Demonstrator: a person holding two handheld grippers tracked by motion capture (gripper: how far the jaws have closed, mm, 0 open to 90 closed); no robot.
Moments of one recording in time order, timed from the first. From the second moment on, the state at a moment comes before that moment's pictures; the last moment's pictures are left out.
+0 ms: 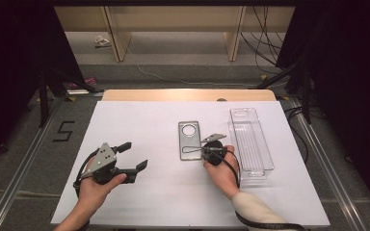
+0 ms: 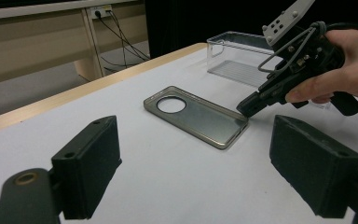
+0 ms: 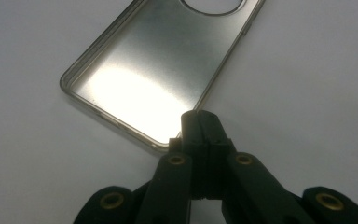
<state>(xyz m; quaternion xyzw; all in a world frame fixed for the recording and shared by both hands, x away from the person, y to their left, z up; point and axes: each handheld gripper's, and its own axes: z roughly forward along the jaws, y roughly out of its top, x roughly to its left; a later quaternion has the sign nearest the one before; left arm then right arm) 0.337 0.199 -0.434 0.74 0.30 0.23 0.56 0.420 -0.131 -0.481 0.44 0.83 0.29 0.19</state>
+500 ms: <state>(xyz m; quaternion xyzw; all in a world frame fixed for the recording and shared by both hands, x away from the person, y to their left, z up) 0.337 0.199 -0.434 0.74 0.30 0.23 0.56 0.418 -0.121 -0.484 0.43 0.84 0.29 0.19</state>
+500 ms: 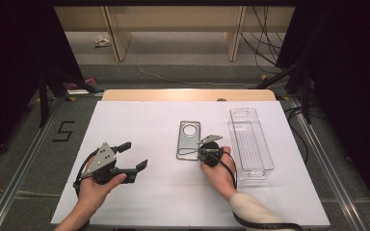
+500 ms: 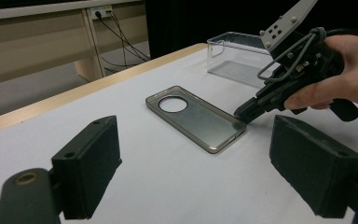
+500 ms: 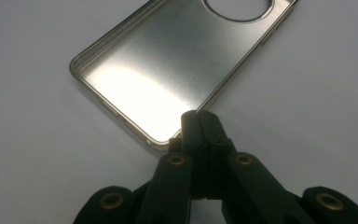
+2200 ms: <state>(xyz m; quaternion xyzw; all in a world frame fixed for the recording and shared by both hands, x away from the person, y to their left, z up) 0.337 0.200 -0.434 0.74 0.30 0.23 0.56 0.415 -0.107 -0.486 0.40 0.84 0.30 0.18</state>
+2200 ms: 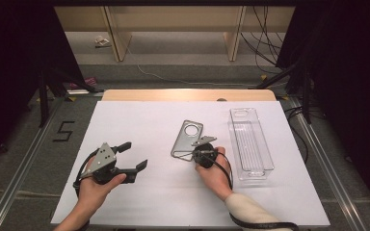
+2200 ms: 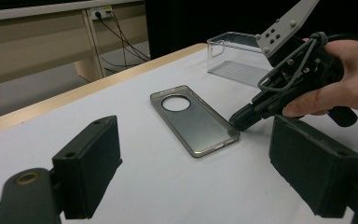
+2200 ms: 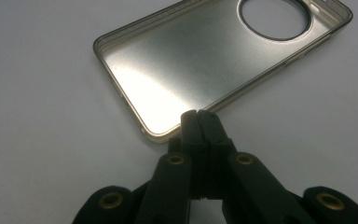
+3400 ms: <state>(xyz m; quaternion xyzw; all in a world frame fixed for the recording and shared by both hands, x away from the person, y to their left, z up) 0.337 0.200 -0.434 0.74 0.30 0.23 0.56 0.418 -0.115 -0.454 0.38 0.82 0.38 0.21</state>
